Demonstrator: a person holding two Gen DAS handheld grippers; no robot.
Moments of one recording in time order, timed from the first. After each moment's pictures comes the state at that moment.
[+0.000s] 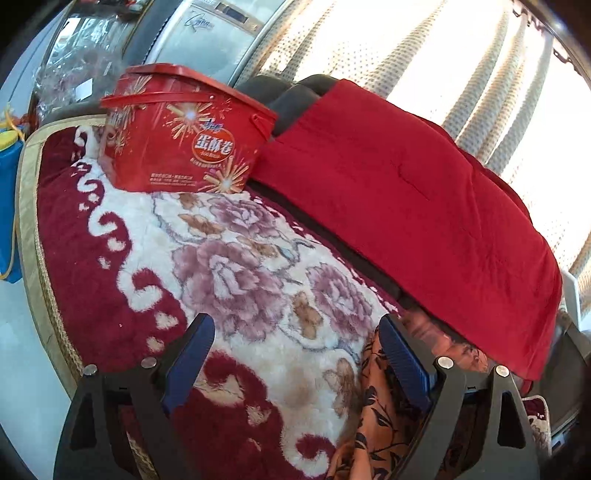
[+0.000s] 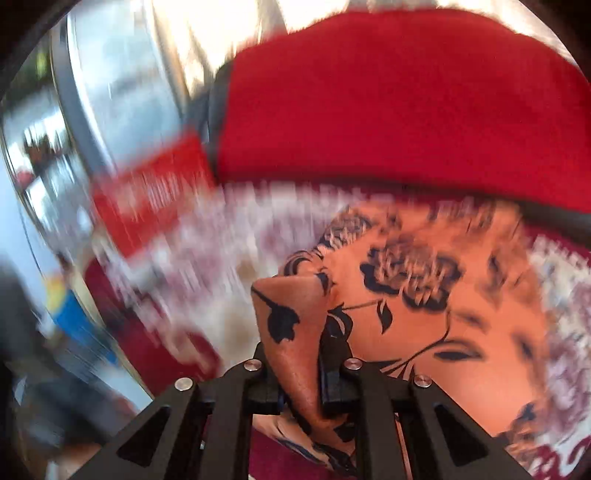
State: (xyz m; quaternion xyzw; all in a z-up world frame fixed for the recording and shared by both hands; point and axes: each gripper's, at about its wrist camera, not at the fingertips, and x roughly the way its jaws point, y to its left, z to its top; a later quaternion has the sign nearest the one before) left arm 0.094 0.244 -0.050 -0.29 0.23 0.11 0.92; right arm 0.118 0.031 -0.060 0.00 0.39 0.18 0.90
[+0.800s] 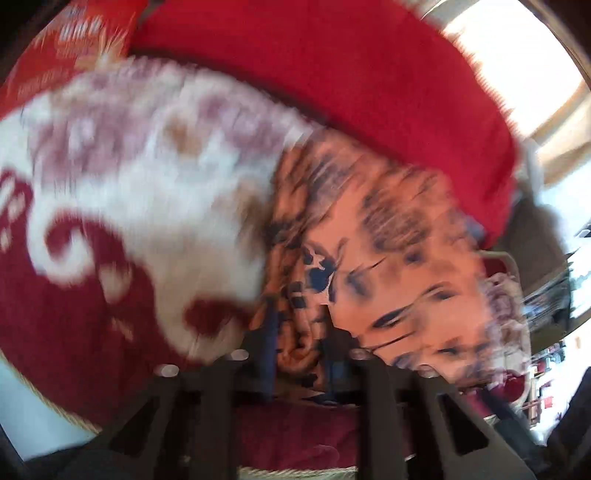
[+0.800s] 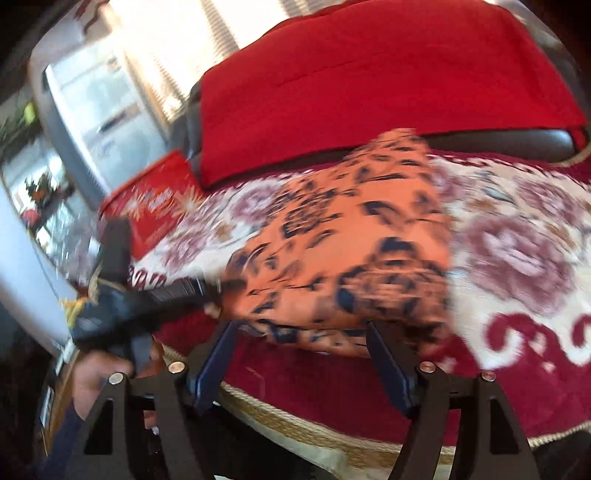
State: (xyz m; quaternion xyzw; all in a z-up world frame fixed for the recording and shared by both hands) left arm 0.131 0.160 -0.107 -0.24 0.47 -0.10 0.84; right arm 0.005 -0.094 -0.071 0.12 0.35 0.17 0.91
